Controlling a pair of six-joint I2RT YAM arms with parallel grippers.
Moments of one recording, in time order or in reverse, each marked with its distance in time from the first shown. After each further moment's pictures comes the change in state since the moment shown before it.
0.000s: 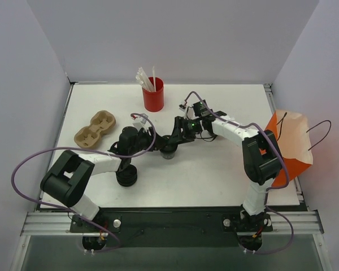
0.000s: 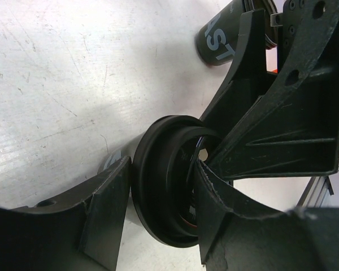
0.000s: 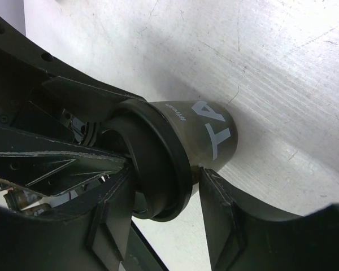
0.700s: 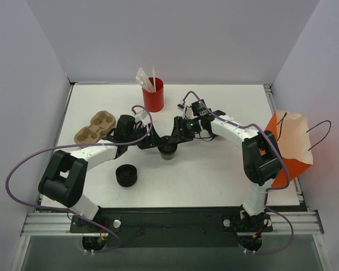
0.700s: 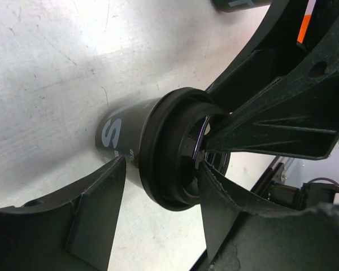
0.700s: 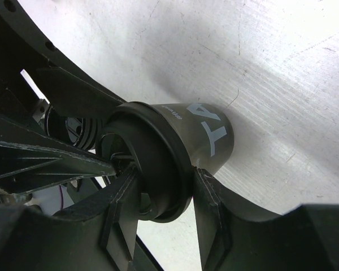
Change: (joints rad) left arm 0.094 -0.019 0.210 -0.484 0.218 0.032; right arm 0.015 0.000 0.026 -0.031 0.036 -0.031
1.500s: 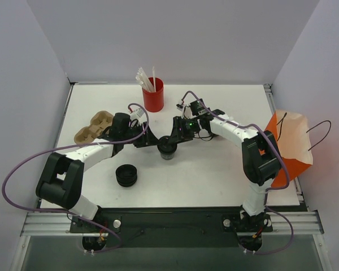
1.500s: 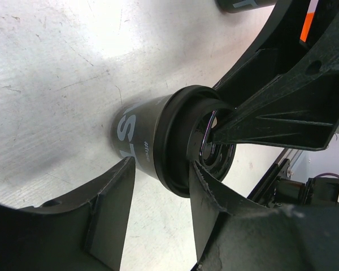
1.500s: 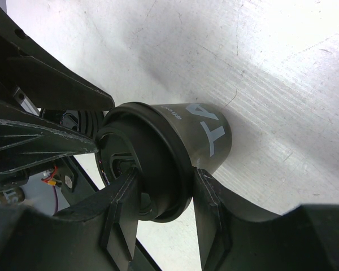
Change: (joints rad) left arm 0.063 -0.028 0.016 -0.078 0.051 0.065; right arm 0.011 0.003 0.026 -0.036 0.029 -0.017
